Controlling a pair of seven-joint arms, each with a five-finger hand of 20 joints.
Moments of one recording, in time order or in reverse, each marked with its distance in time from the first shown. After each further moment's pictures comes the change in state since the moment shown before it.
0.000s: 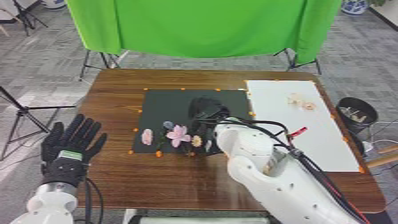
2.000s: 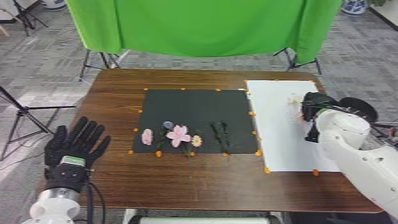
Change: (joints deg) left arm 1.9 -0.2 0.9 -0.6 1.3 -2.5 0.7; right arm -2.0 24.8 14.7 13.3 9.4 3.4 6.4
